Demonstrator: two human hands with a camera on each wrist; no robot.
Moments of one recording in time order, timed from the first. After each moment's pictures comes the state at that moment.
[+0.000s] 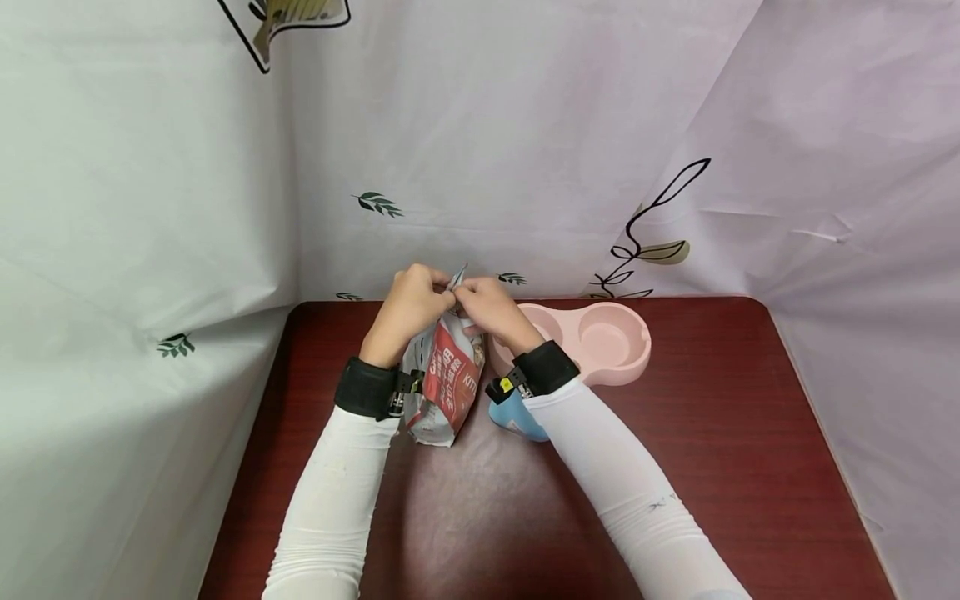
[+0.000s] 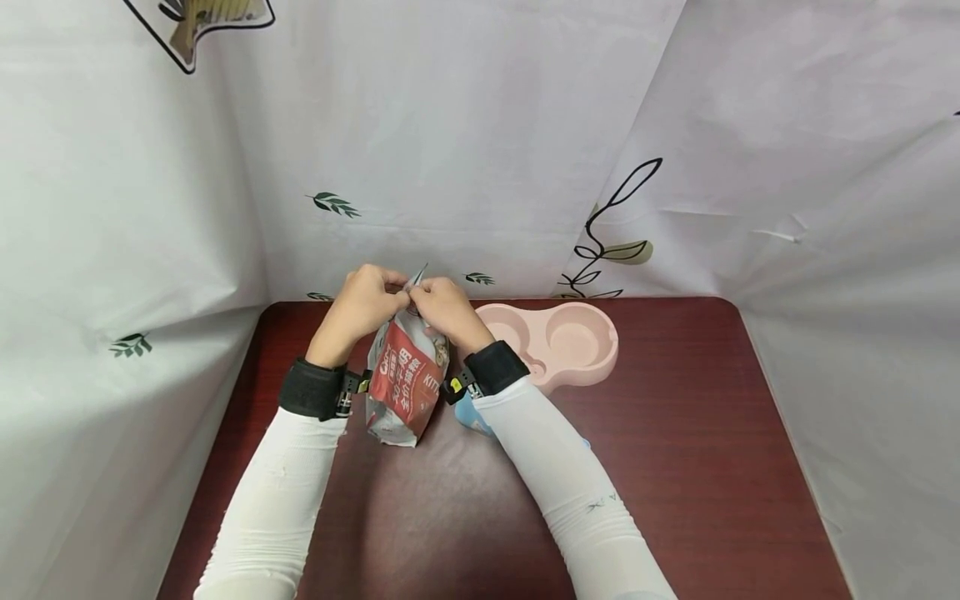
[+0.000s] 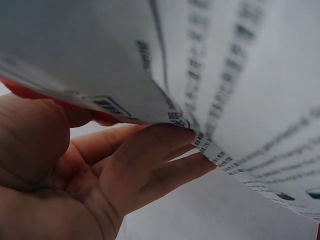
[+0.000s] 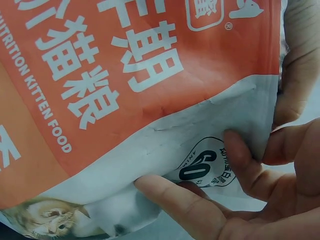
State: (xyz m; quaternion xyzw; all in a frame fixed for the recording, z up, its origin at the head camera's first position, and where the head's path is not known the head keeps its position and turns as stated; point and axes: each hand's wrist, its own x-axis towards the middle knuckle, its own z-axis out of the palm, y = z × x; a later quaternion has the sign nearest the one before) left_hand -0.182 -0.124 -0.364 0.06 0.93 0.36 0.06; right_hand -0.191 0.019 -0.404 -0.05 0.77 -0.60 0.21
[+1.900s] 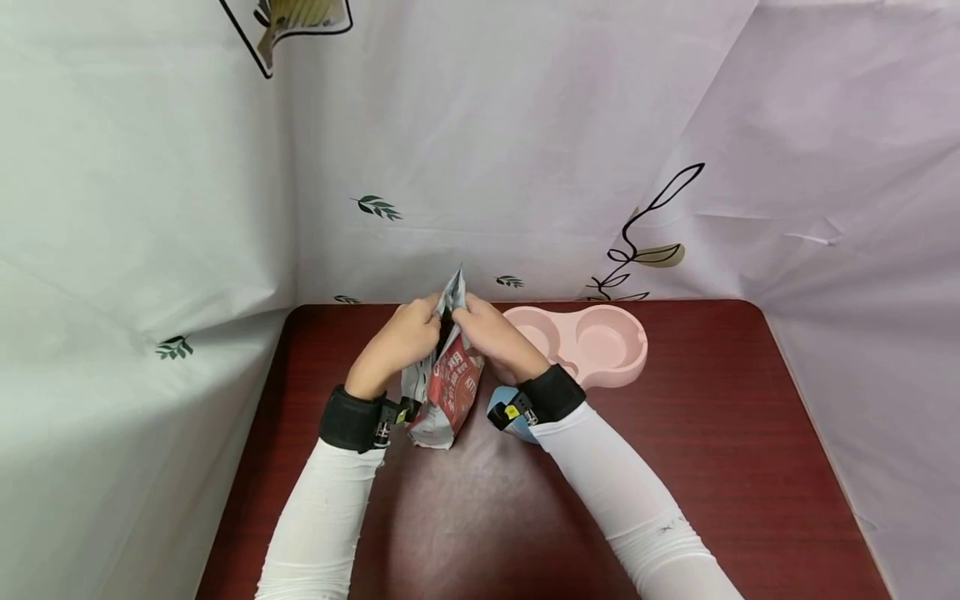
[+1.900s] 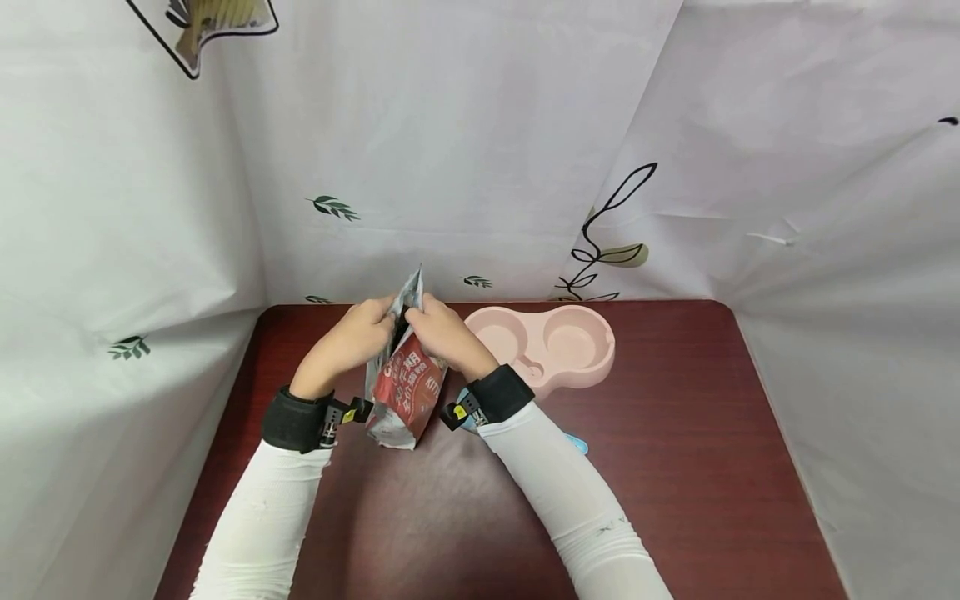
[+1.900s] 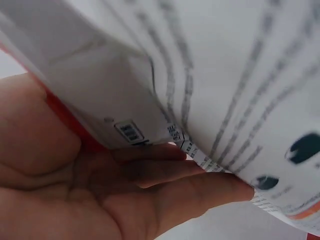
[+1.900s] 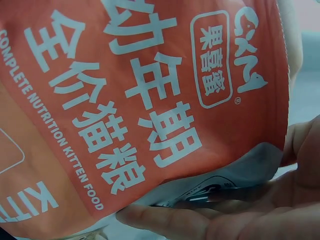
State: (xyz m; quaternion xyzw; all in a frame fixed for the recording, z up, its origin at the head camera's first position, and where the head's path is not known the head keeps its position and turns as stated) left_hand -0.149 -0.137 -0.370 0.13 0.91 0.36 0.16; right_hand -0.158 0.020 -0.401 -0.07 0.74 -0.63 0.24
